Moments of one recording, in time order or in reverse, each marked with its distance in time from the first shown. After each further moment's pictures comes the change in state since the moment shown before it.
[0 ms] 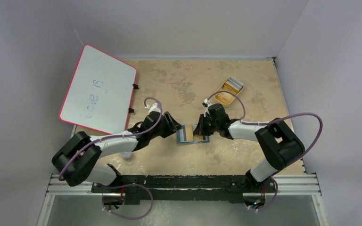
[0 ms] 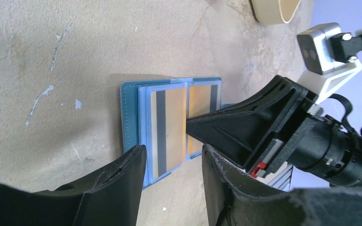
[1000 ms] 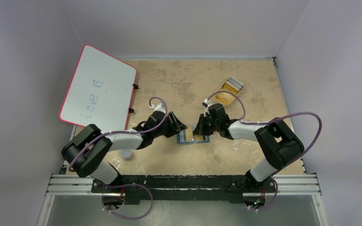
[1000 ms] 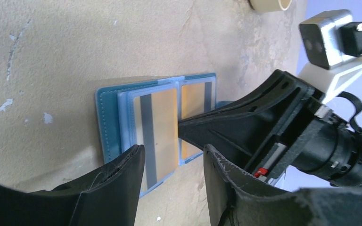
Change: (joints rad) left arm 0.000 0.125 0.017 0.131 0.072 -0.001; right arm 0.000 0.007 -0.006 0.025 -0.010 0.002
